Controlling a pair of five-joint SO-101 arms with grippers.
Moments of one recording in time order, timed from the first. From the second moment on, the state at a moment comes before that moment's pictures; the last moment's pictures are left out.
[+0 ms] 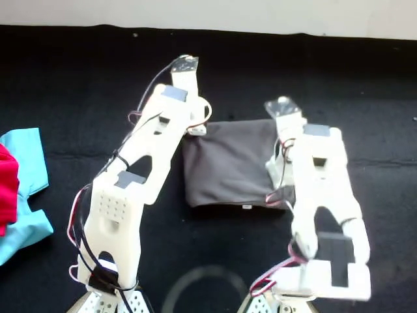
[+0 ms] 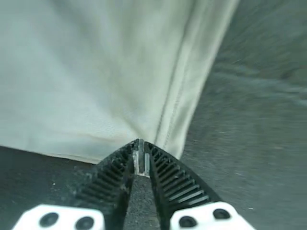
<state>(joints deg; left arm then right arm) 11.1 39.8 -27.1 67.6 18.1 -1.6 -6.9 24.0 71.7 22.9</state>
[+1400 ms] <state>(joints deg) 24.4 -6.6 36.0 49.1 18.2 -1.3 48.1 -46.1 86.5 16.0</state>
